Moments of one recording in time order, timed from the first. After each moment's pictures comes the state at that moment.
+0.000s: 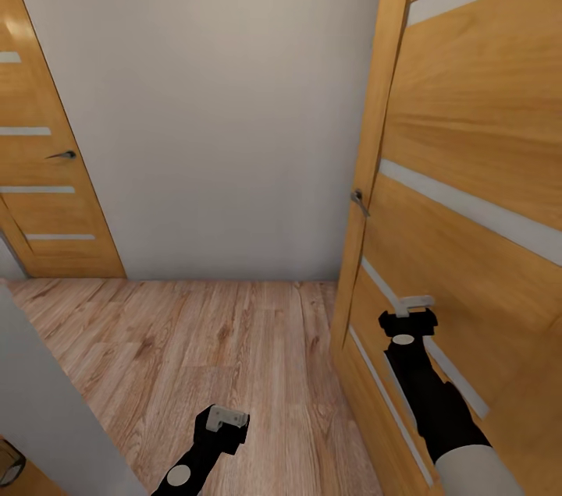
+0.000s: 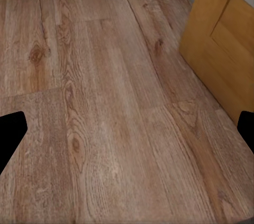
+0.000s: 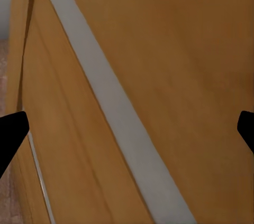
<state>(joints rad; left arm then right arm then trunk) -0.34 -0.06 -0.26 -0.58 0.03 -0.18 0.00 -0.52 -0.02 0.06 -1.12 0.21 0.50 -0.39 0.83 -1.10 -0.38</state>
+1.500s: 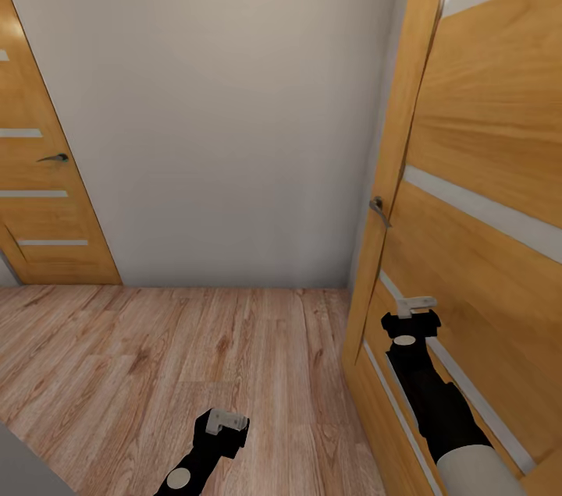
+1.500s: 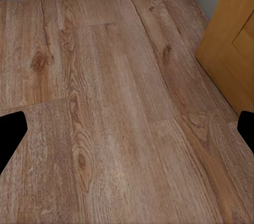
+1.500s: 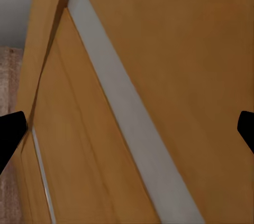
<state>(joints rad) -0.34 -0.06 -0.26 -0.56 0.03 -0.18 0.00 -0.52 -0.02 0.05 -1.11 0.24 0.50 -0.39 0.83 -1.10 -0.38</state>
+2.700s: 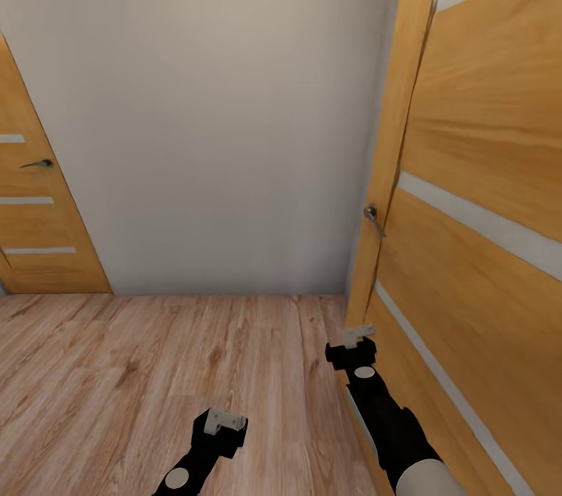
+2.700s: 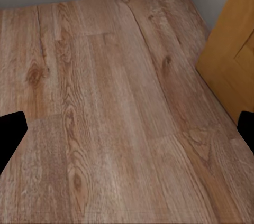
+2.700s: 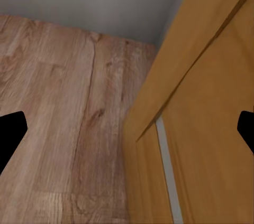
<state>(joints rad) -0.34 -0.05 -0.25 -0.56 0.04 -0.18 0.00 -0.50 0.13 0.09 -0.86 0.22 0.28 -0.17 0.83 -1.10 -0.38</state>
